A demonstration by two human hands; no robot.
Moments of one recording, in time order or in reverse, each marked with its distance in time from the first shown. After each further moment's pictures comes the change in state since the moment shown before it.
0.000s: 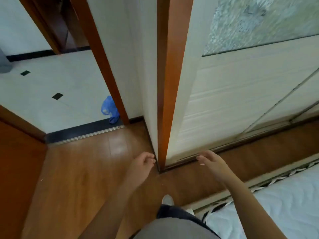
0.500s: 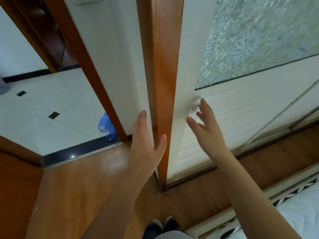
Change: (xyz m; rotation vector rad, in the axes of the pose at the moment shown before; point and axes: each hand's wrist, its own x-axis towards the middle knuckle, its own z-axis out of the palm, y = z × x) left_hand 0.057 0.138 -0.044 0.077 0.452 0.437; right_hand 0.037 -0.172 -0.047 0.206 0.307 -0.444
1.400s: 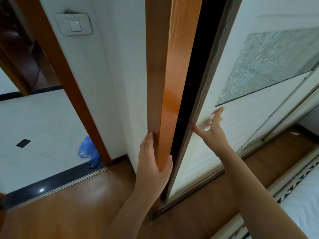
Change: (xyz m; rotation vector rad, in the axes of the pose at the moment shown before) left_hand 0.016 -0.008 0.004 -0.182 -0.053 0.174; right_hand 0.053 -0.007 -0.027 -0.187 0.151 0.154
